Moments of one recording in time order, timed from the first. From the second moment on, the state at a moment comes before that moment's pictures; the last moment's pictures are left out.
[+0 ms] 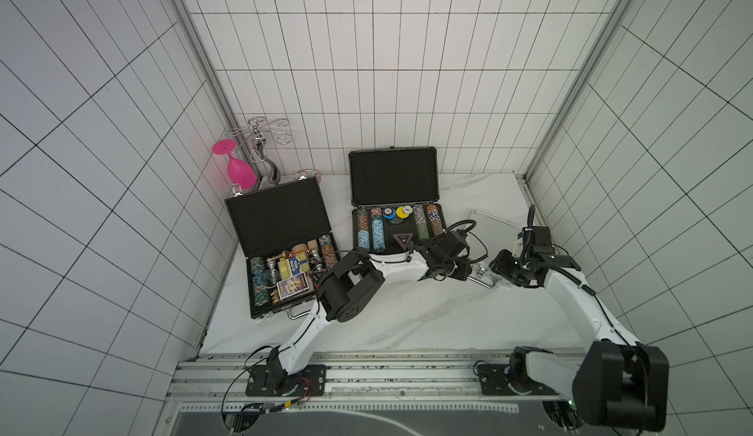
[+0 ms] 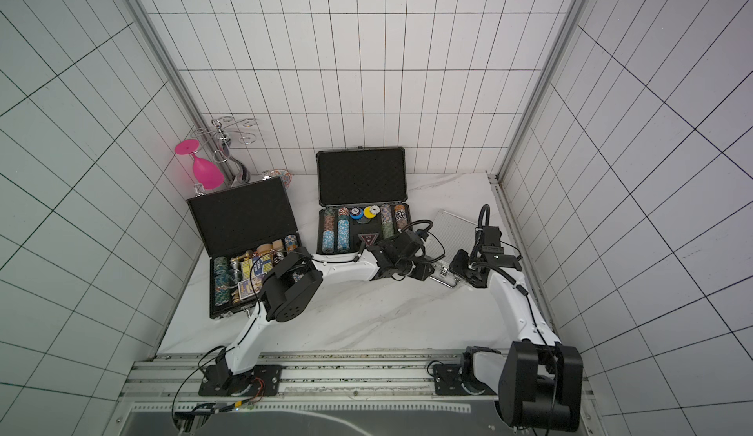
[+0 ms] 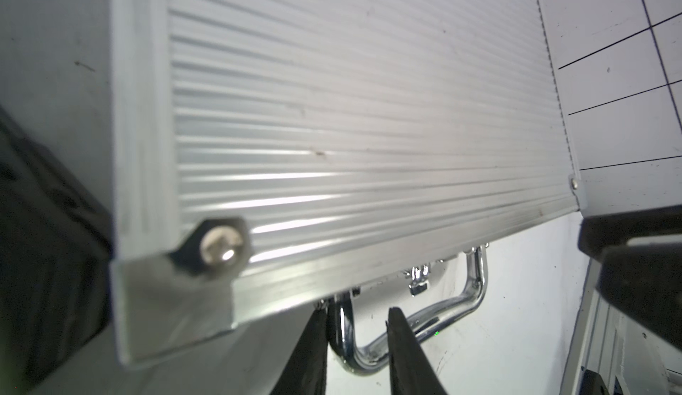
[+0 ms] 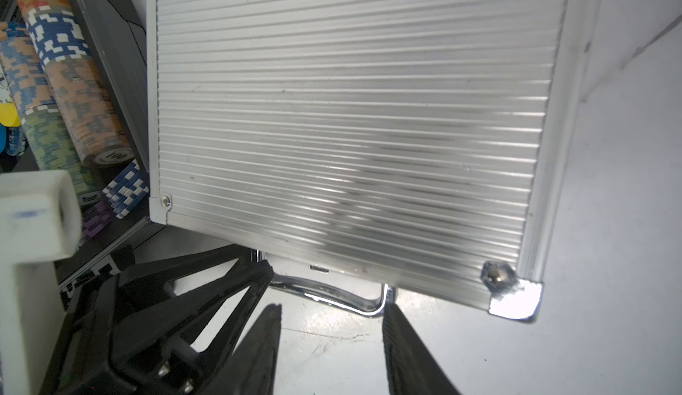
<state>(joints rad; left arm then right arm) -1.00 2.31 1.69 -0.14 0.20 -0.60 -0.08 1.17 0.76 -0.67 -0.20 0.44</state>
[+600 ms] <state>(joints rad) -1.01 2.38 1.75 -0.14 0.12 -0.59 -0.08 1.17 0.76 -0.66 -0.23 0.45</state>
